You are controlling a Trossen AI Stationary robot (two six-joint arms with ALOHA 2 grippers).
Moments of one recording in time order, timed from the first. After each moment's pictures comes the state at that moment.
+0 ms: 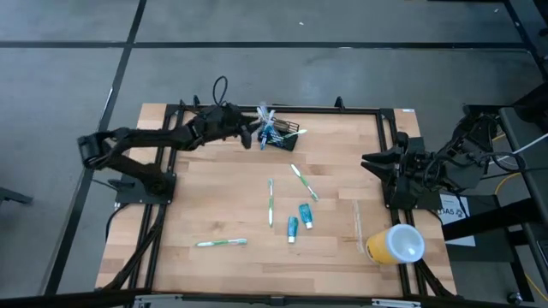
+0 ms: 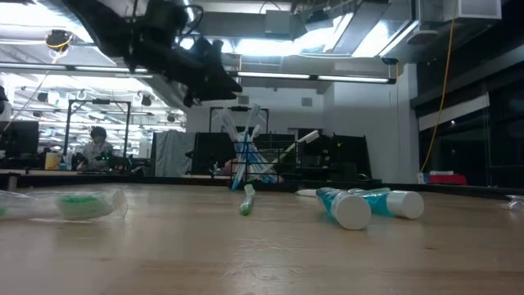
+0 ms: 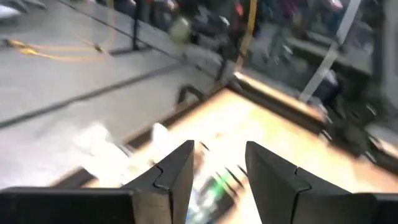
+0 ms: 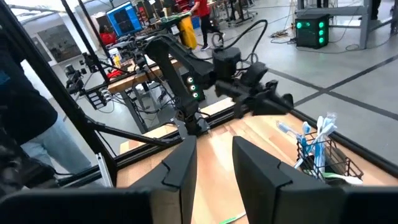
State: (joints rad) left arm 0.49 1.34 0.66 0.48 0.01 -0.28; right arm 0.81 0.89 1.26 -0.67 1.00 0.59
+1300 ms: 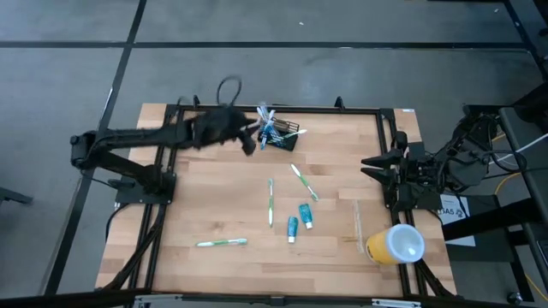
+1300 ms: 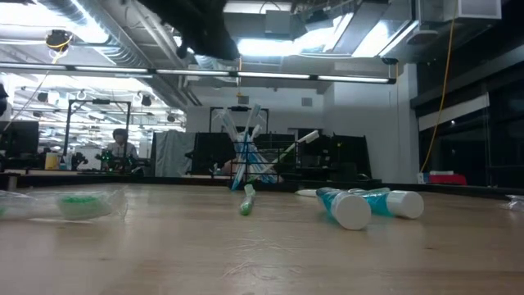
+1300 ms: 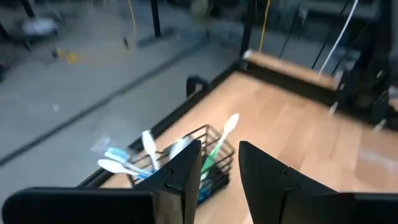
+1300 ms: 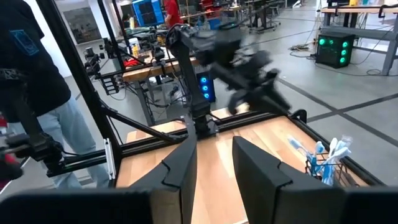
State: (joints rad) left arm 0.23 1.22 0.97 -0.13 -0.36 -0.21; right arm 0.81 0.89 1.26 -0.60 0.92 0.38
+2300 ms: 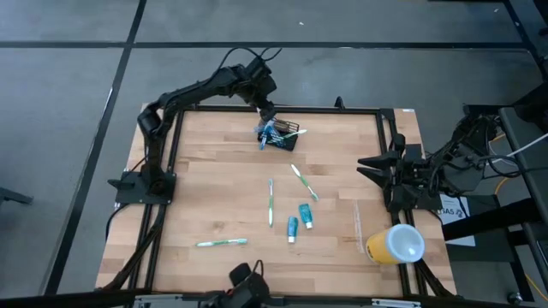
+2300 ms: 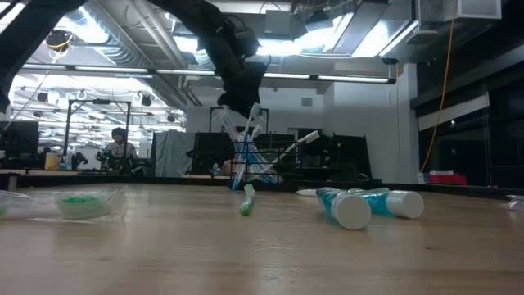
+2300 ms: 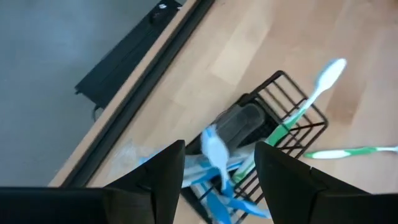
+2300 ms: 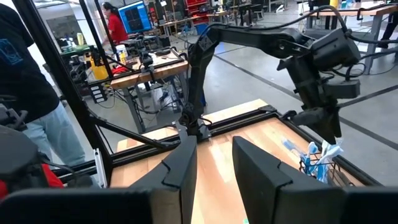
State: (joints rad) left arm 0.66 1.94 1.79 -0.84 0.19 0.01; right arm 0.81 0.93 1.26 -0.56 0.99 0.41
